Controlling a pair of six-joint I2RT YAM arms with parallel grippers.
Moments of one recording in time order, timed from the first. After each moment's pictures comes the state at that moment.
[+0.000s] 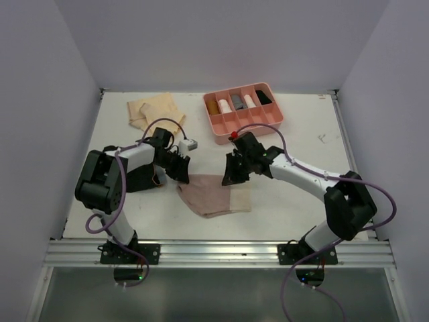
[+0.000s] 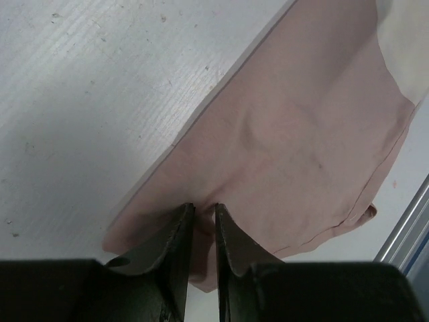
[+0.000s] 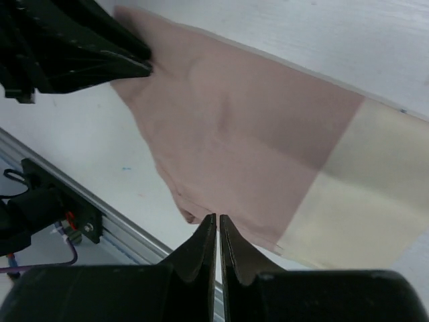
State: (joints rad) left arm -0.28 1.77 0.98 -0.47 0.64 0.33; right arm 0.68 1.55 1.04 -0.49 -0.26 0.64
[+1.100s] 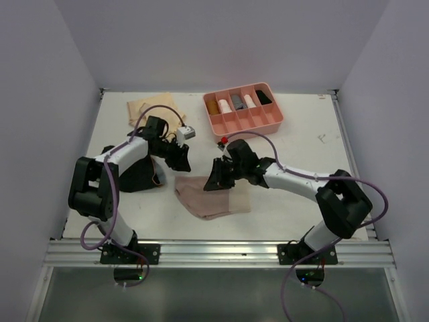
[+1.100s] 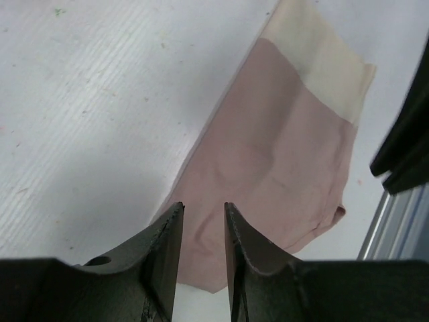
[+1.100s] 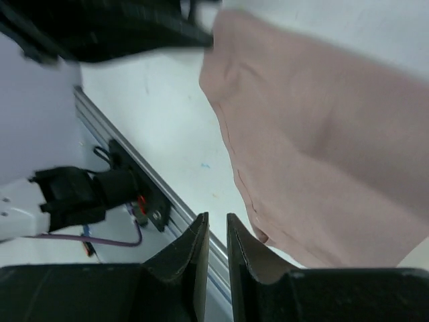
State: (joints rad) left arm -0.24 1.69 1.08 -0.54 0.74 0.43; right arm 0.79 1.60 0.94 -0.13 -0.44 0.82
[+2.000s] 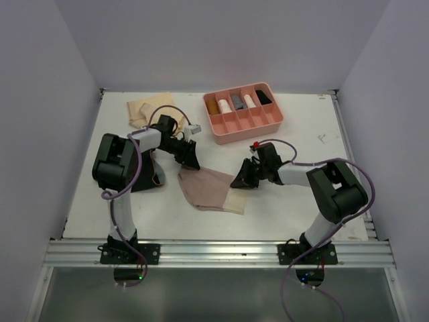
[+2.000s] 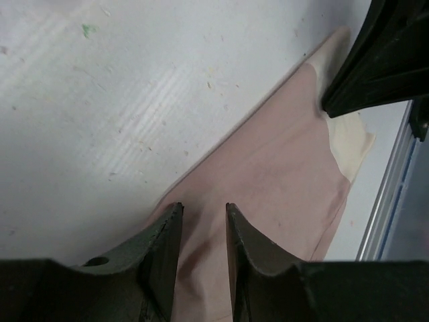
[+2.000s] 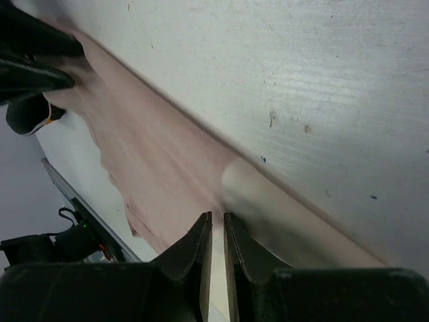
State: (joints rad) left arm -0.24 2.03 1.25 -0.49 0.90 0.27; right arm 0.44 1.71 0.72 0.08 -0.52 0.81
